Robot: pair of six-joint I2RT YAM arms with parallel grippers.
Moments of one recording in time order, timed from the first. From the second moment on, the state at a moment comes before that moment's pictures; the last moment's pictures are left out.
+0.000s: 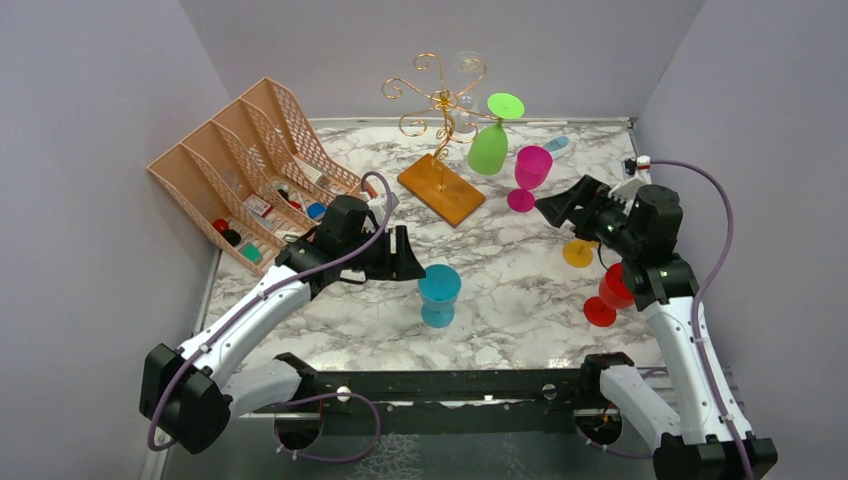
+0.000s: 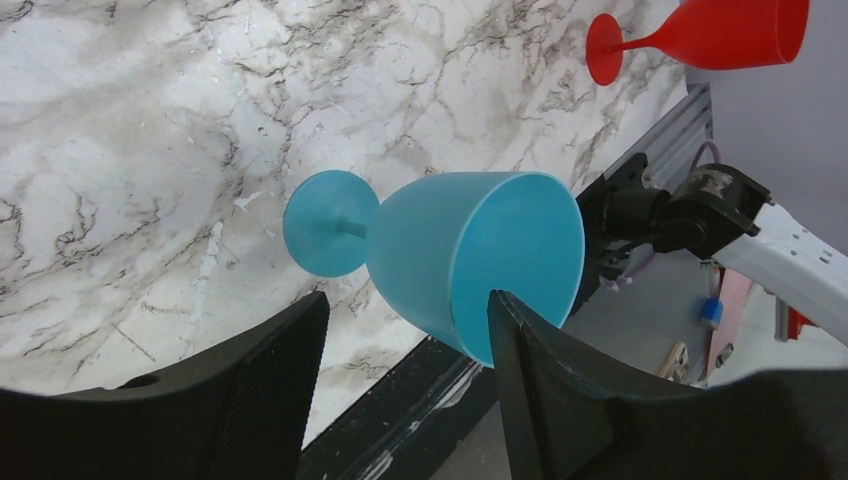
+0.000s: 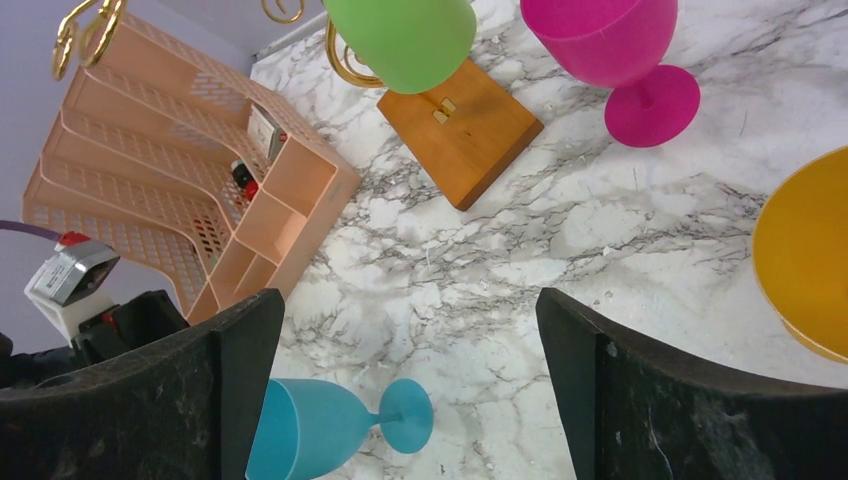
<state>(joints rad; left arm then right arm) -0.55 1.09 0.85 -0.47 0.48 -0.55 0.07 0.85 0.89 -0.37 -0.35 0.57</state>
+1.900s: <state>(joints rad) -0.64 0.94 0.94 -0.49 0.03 -0.50 0.30 0.80 0.66 -0.07 -0.48 0.45</state>
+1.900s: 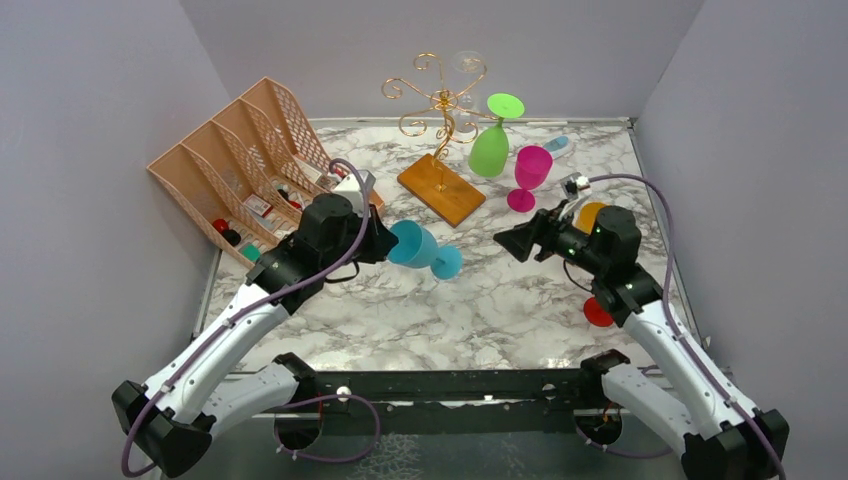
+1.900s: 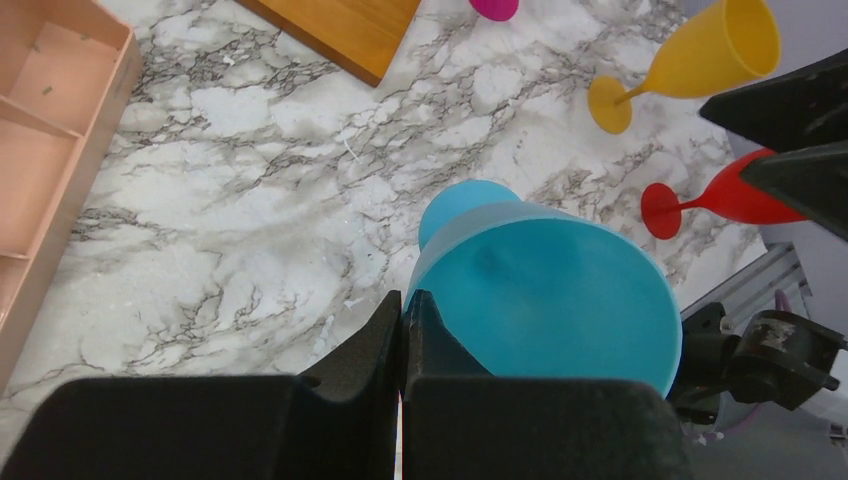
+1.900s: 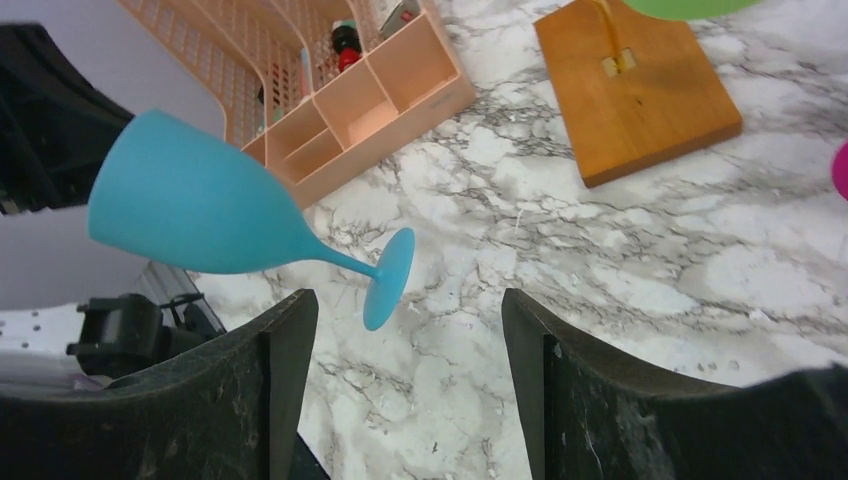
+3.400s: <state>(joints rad) -0.64 0.99 1.29 -0.74 0.27 -0.40 0.62 0.80 0.44 0.32 -0.89 -0.95</state>
